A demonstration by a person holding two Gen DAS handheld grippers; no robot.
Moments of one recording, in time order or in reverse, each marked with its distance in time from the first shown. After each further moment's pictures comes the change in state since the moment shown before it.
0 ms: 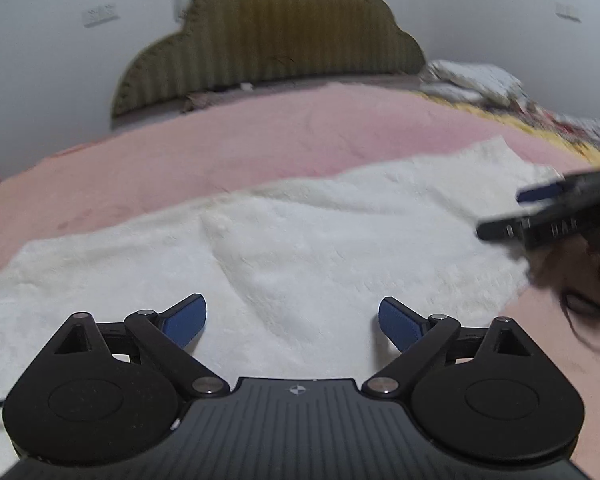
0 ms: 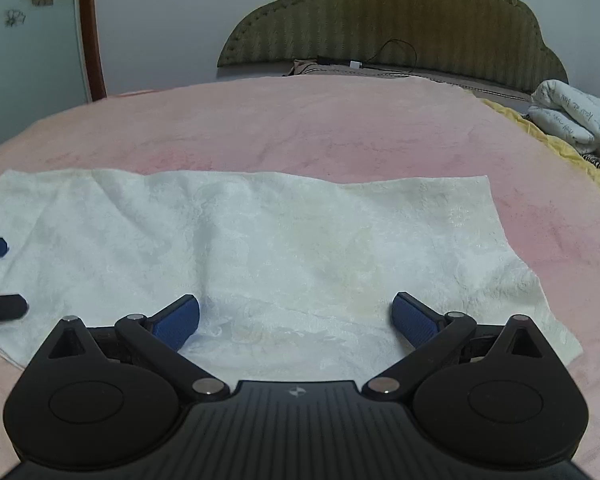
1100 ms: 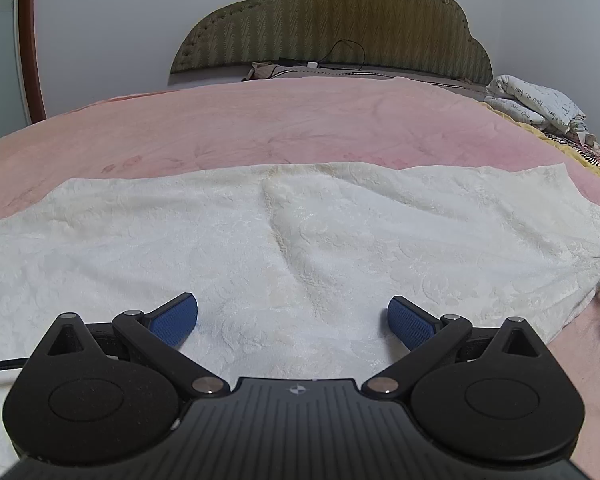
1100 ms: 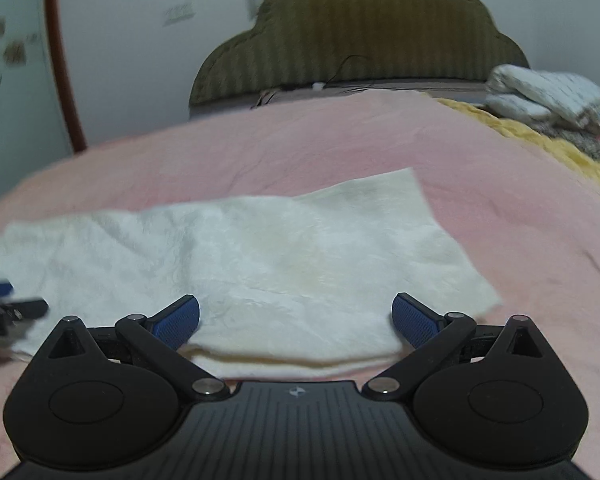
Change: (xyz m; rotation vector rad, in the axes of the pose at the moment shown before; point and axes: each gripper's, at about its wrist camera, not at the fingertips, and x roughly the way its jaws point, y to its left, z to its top) left arm 0.009 0.018 -0.001 -0.154 0.091 0.096; right arm -0.069 -0.041 -0.027 0.246 -0.105 0.011
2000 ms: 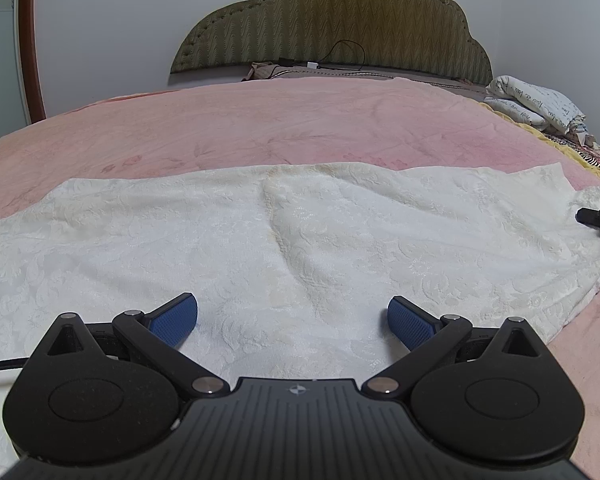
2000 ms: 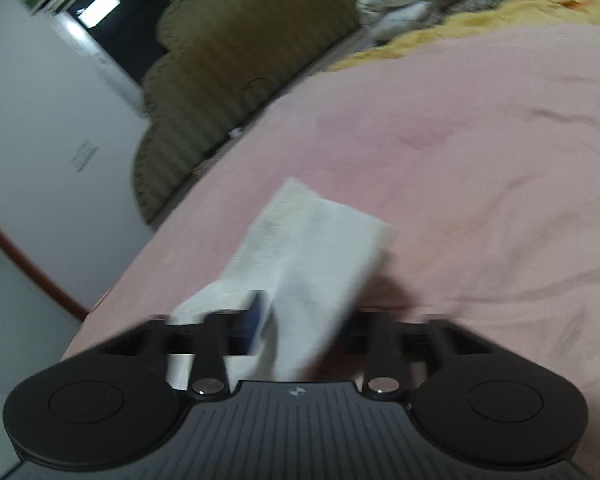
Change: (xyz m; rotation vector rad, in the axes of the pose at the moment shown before) left arm 0.000 0.001 0.000 -0.004 -0.002 -0.003; right arm 0.052 -0.079 -0.004 0.619 -0.088 0.056
